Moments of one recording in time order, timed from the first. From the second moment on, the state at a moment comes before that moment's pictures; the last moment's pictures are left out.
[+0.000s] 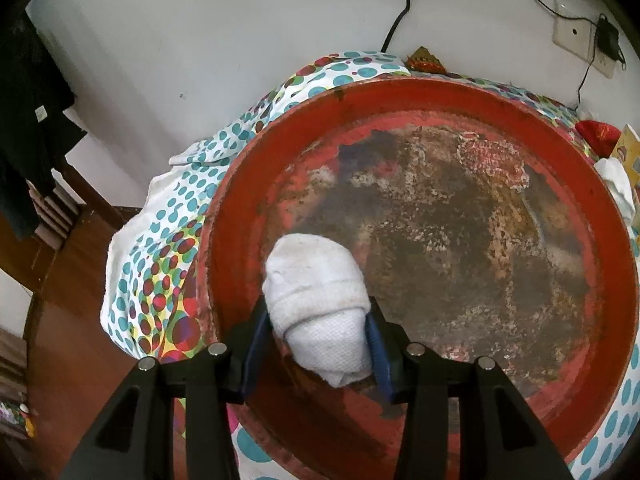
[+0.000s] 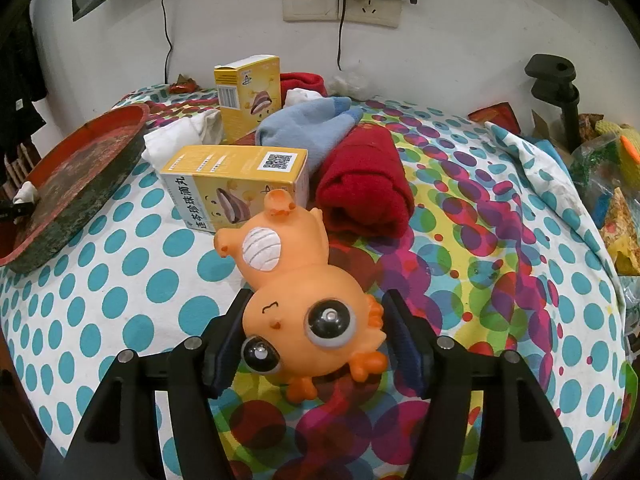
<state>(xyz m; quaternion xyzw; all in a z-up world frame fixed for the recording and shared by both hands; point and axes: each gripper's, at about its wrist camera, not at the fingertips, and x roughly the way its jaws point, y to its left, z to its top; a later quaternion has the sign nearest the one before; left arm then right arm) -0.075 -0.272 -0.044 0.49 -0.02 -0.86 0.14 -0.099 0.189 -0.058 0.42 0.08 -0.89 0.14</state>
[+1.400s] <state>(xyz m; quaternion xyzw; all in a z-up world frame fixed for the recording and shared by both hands) 0.035 -0.234 -0.011 0.43 0.07 -0.89 0.13 -0.093 0.183 -0.058 0.41 0.10 -0.90 0.13</state>
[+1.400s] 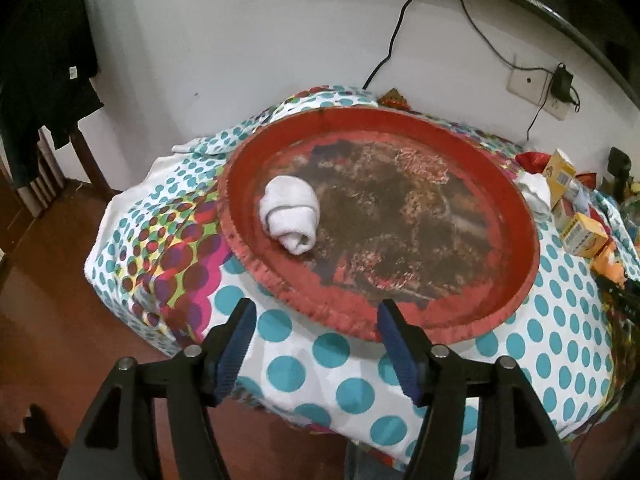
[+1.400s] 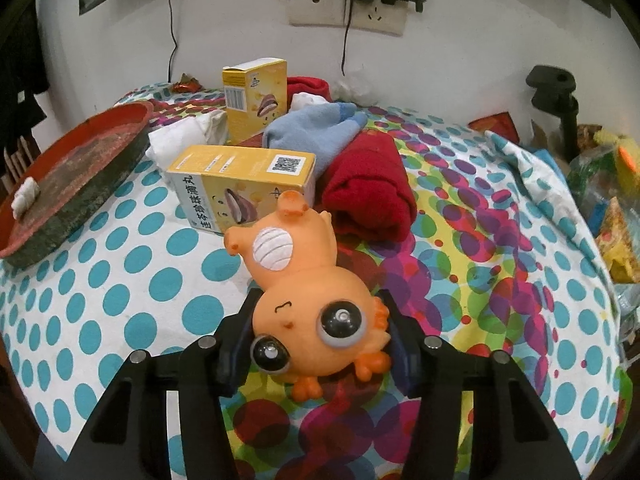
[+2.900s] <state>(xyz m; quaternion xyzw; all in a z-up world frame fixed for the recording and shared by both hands) 0.053 -0.309 -0.001 0.42 0.15 -0.88 0.17 -0.133 -0.077 -0.033 0.44 0.14 -0.86 0.23</state>
